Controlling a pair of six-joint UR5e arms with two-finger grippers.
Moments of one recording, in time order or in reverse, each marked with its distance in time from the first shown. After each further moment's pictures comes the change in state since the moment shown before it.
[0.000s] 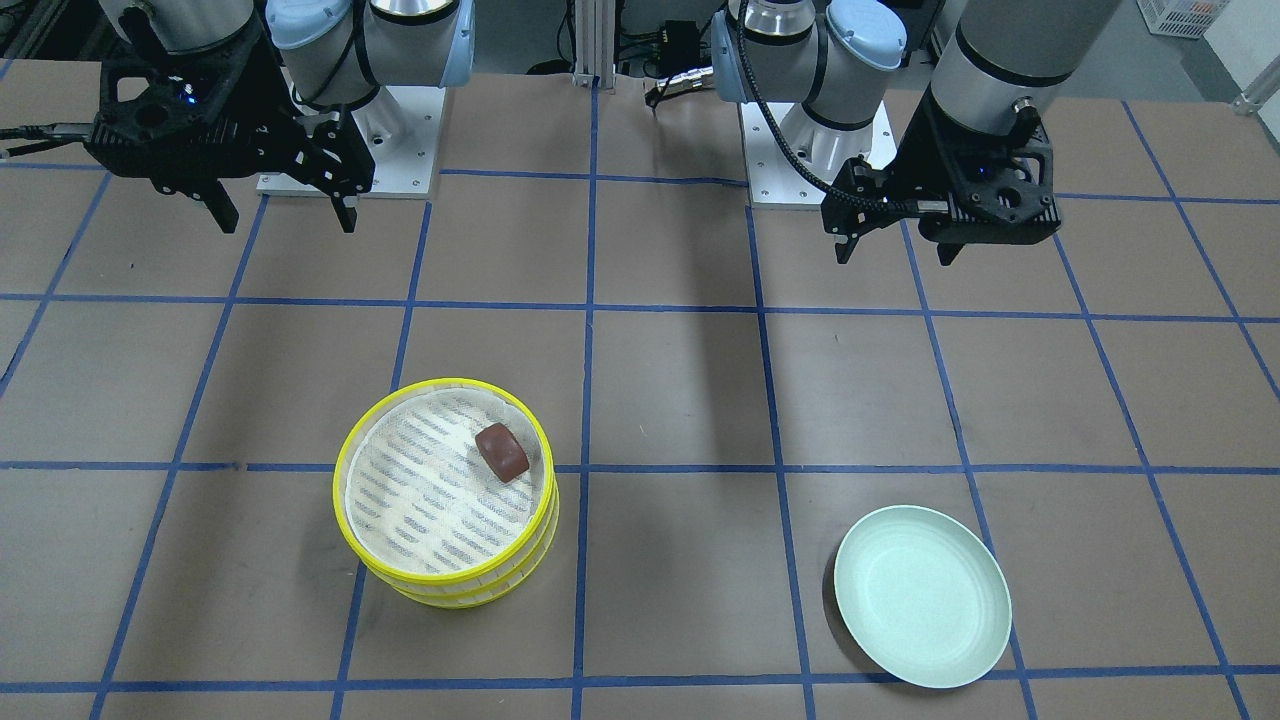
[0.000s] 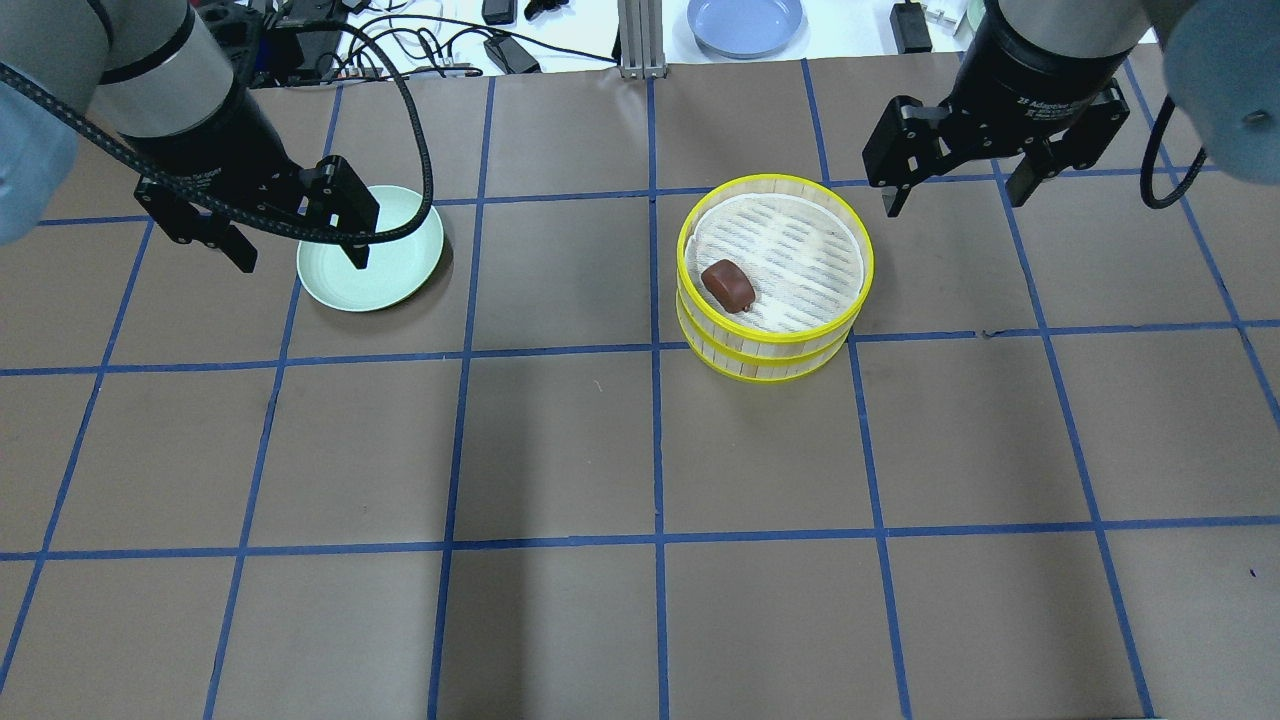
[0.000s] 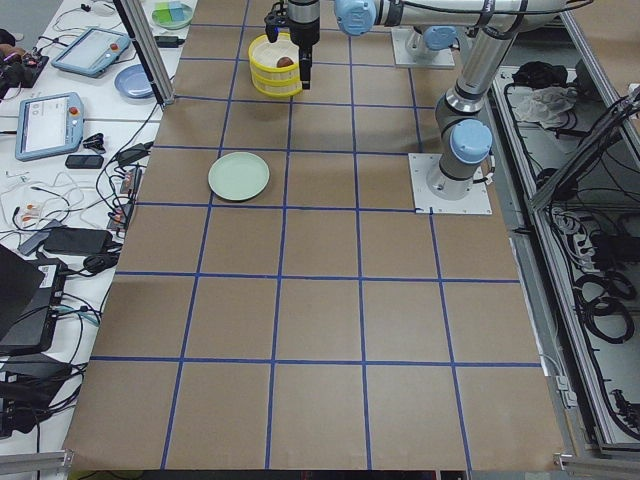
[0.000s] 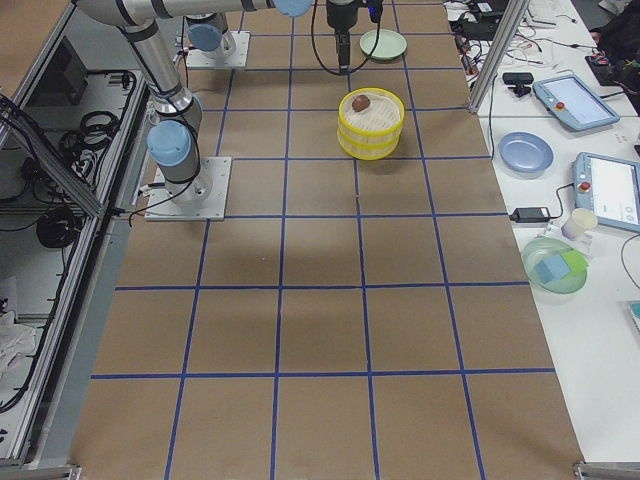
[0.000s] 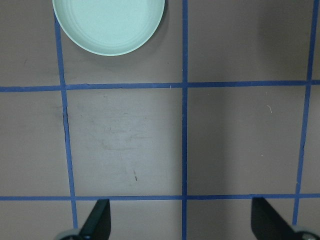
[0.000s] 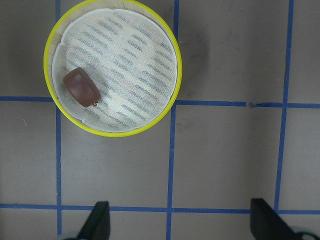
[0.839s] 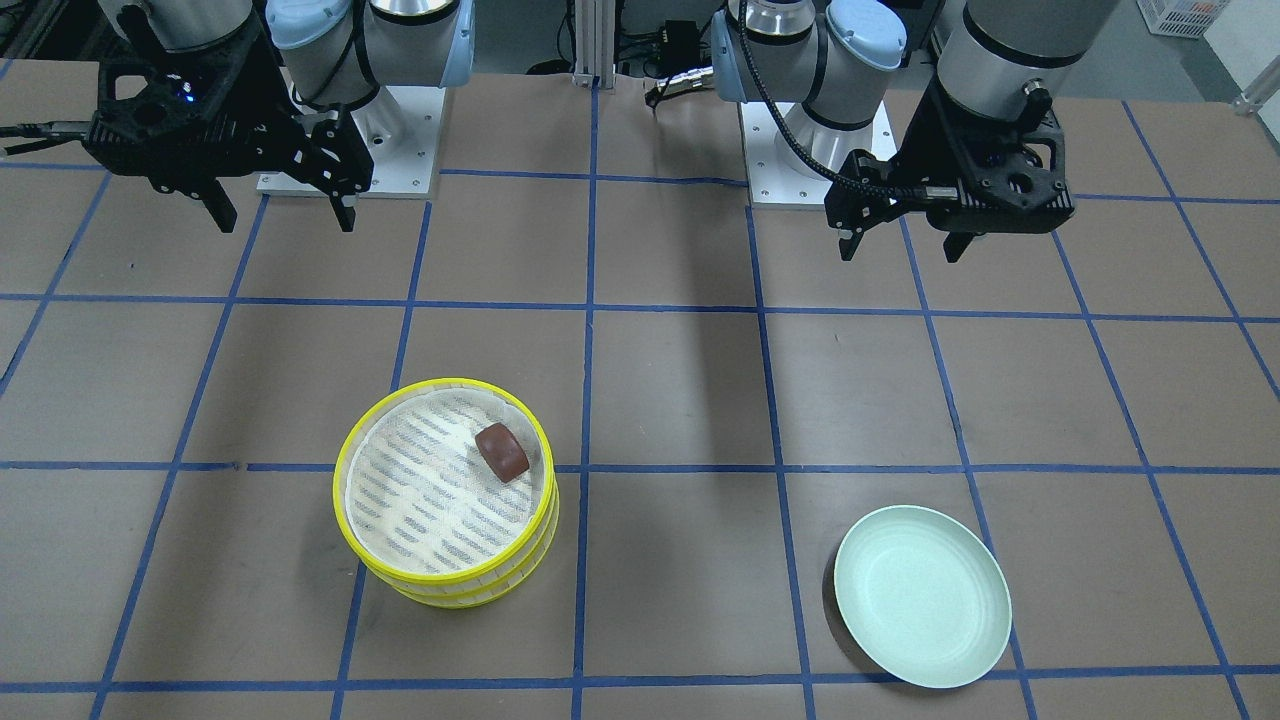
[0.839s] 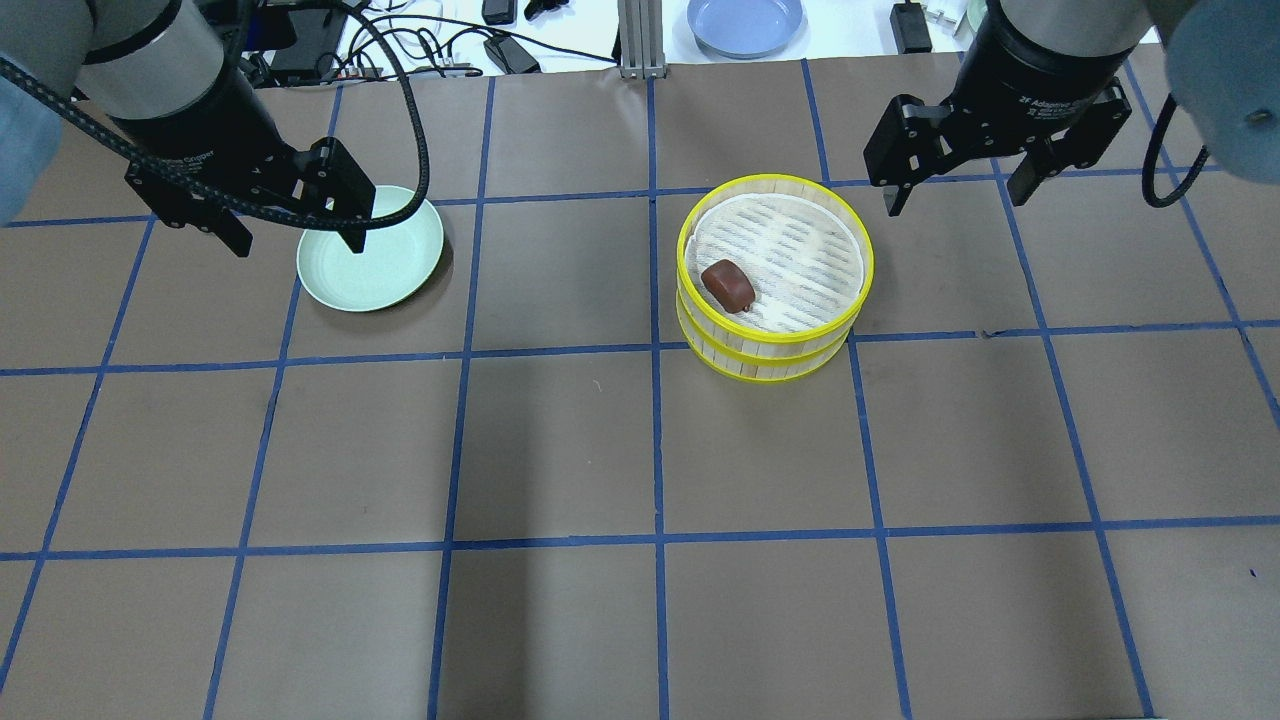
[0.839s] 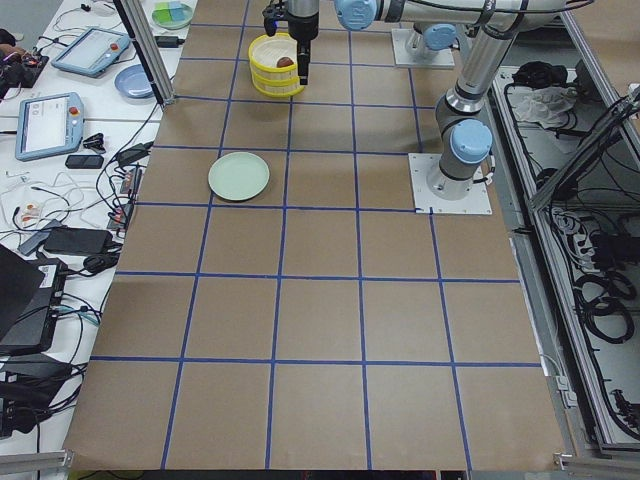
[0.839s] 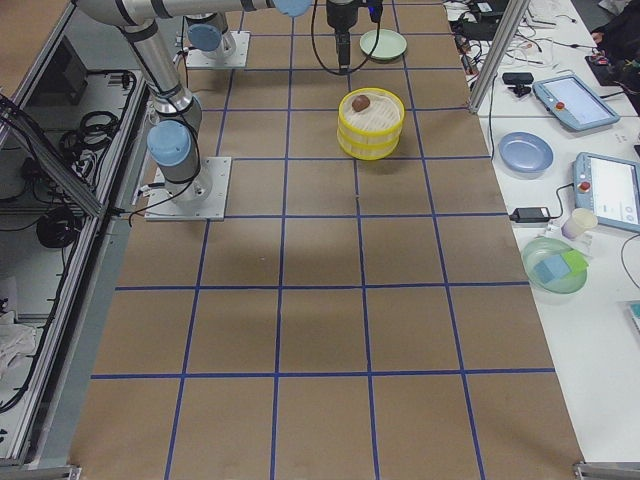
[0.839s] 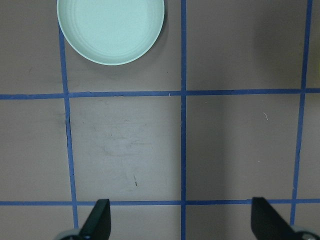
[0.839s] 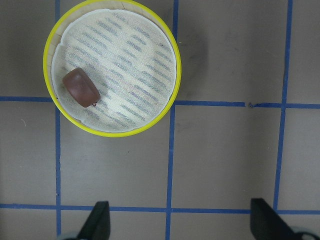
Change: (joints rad) left arm -0.003 -0.001 0.026 0.000 -0.001 -0.002; right arm -0.001 -0.001 -0.001 0.001 -0.002 -0.002
